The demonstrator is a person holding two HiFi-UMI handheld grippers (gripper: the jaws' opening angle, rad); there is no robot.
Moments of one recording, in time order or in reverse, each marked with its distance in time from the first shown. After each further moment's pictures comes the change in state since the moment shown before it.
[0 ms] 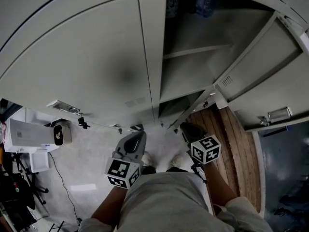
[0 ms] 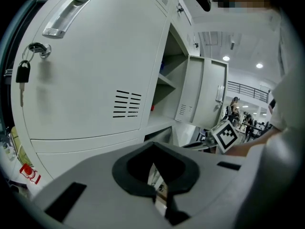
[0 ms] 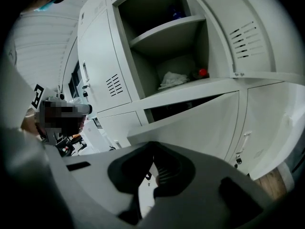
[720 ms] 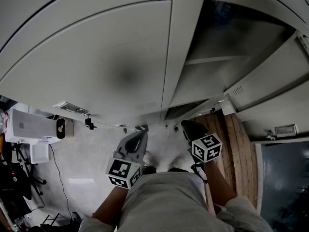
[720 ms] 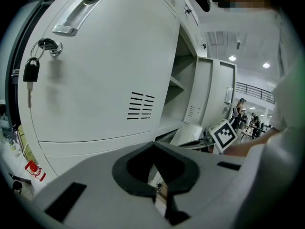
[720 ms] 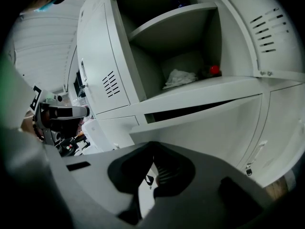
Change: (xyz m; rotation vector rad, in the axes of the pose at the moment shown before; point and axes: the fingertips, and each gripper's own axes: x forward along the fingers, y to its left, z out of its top) left arm 0.000 0.027 0.005 -0.033 -0.012 0.070; right arm 0.038 0.003 0.022 -0.033 0.010 0.062
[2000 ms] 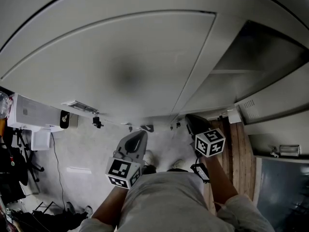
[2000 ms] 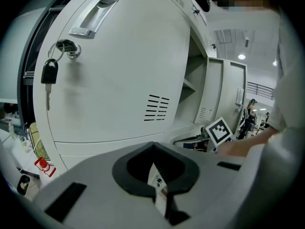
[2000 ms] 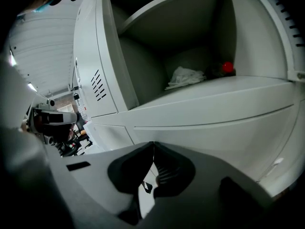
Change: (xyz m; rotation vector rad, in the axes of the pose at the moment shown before) left arm -0.007 0.030 0.001 -0.039 -0.010 0.111; right arm 0.045 -0.011 0.030 -0.031 0.004 0.058
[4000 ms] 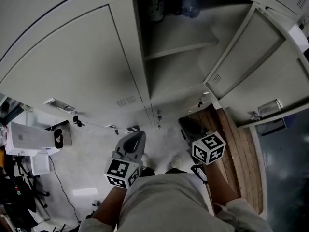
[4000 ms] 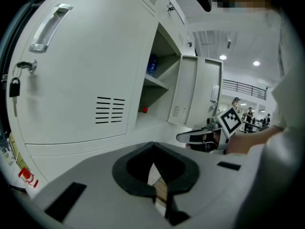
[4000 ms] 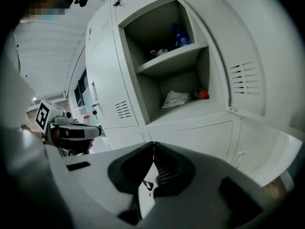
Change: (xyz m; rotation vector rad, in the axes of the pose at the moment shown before) left arm -0.004 -0.092 -0.002 0.102 0.006 -0.197; right arm -0.128 0.027 0.003 0.033 -0.130 -0.091
